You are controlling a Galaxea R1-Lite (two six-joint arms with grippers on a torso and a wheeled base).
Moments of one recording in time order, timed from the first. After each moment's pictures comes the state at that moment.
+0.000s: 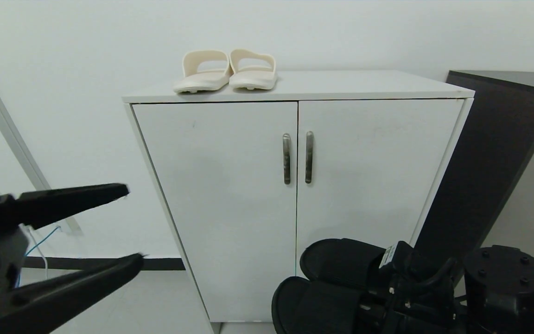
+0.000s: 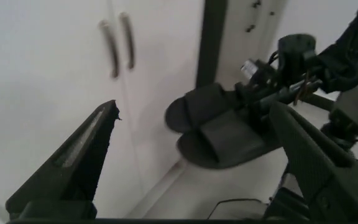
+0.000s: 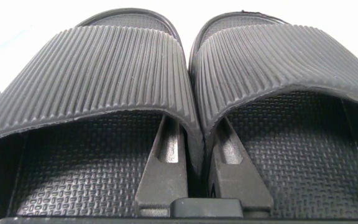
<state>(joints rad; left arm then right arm) -0.39 1.01 -0.64 -0.28 -0.54 -0.02 0.86 1.62 -0.35 -0.94 0.06 -0.08</state>
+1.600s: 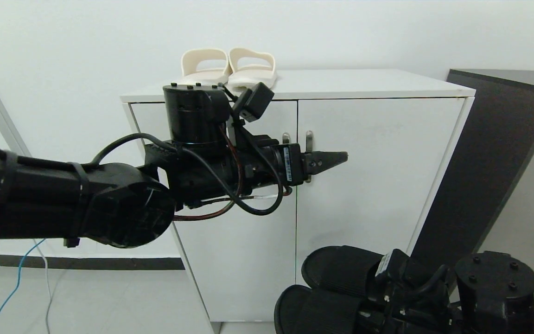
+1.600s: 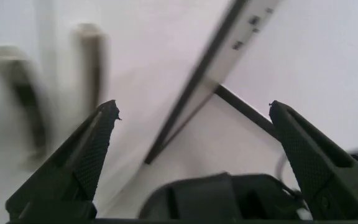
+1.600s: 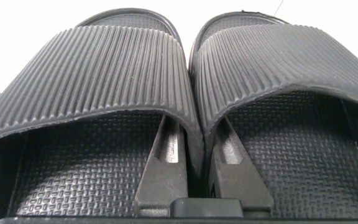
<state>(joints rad) -0.63 1.80 -1.19 -0.55 -0.40 -0.31 0.86 1.64 -0.33 -0.94 0.06 -0.10</state>
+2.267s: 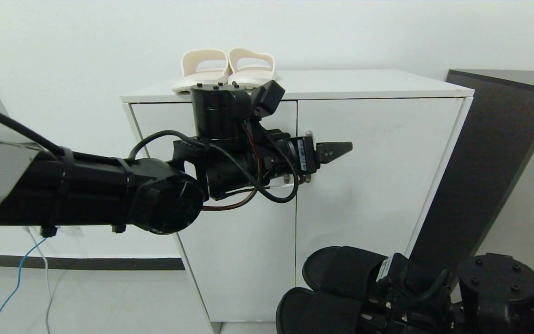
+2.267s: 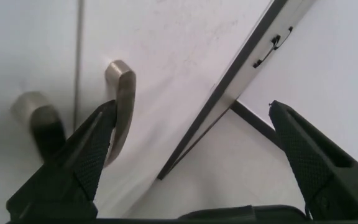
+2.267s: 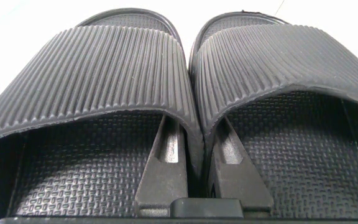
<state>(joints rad) -0.62 1.91 -1.31 -0.56 -0.31 -0.32 0.86 1.64 -0.32 -0.95 0.06 -0.14</state>
